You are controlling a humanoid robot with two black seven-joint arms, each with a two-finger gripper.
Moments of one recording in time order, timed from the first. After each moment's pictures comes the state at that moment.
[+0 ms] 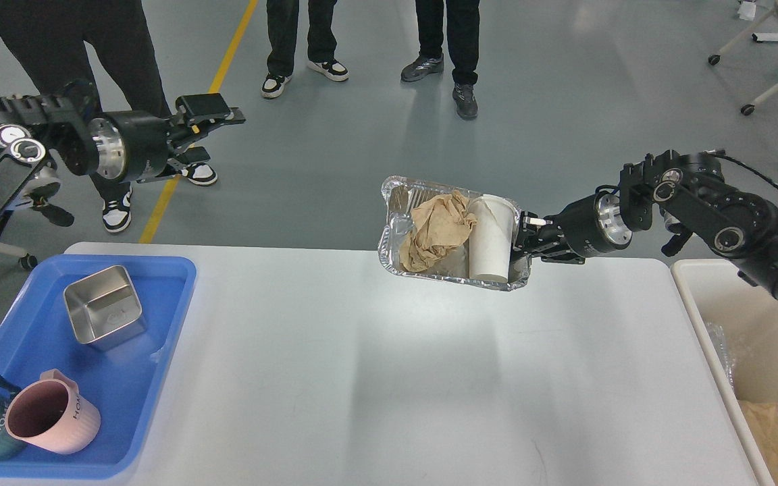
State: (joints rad) left arm -0.94 0.47 -0.91 -0.87 1.07 -0.62 0.17; right arm 1.10 -0.36 0.35 0.70 -0.96 0.86 -0.02
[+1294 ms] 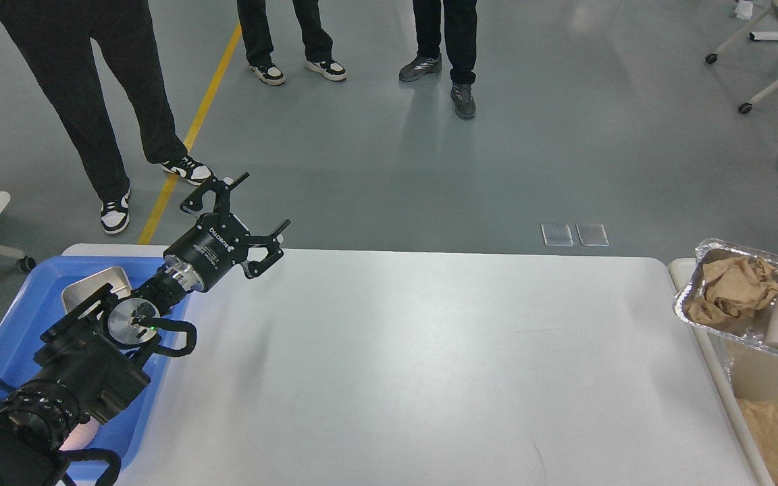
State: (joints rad) left arm -0.74 0.07 -0.95 -0.35 0.03 -0.74 0.02; right arm 0.75 -0.97 0.35 0.58 -0.94 0.69 -0.02
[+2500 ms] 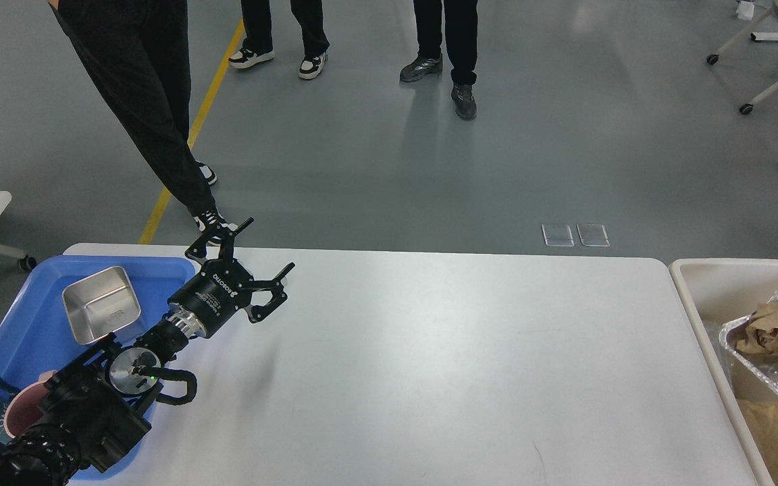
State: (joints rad) left arm -0.61 0.05 -0.95 -0.36 0.03 -0.82 -0.01; right arm 0.52 -0.50 0.36 0.04 -0.40 0.12 -0.05
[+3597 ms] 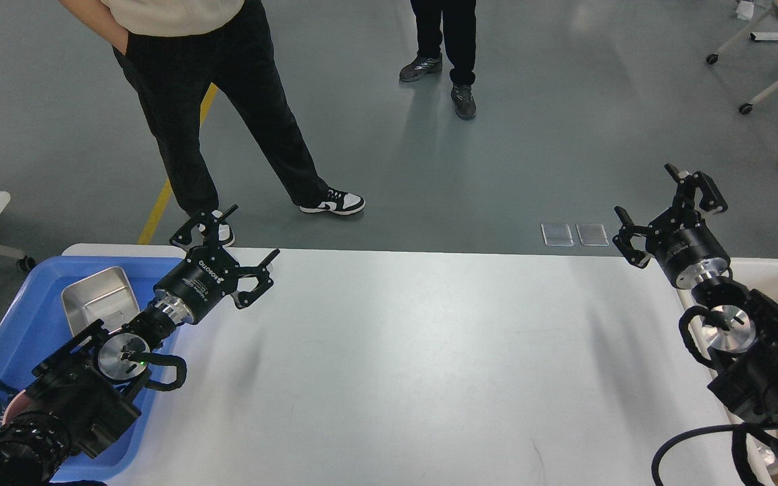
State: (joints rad) left arm -0.65 0.08 -0.96 -0.35 0.03 -0.77 -0.01; right arm 0.71 -0.24 1.16 0.27 -0.27 0.61 0.30
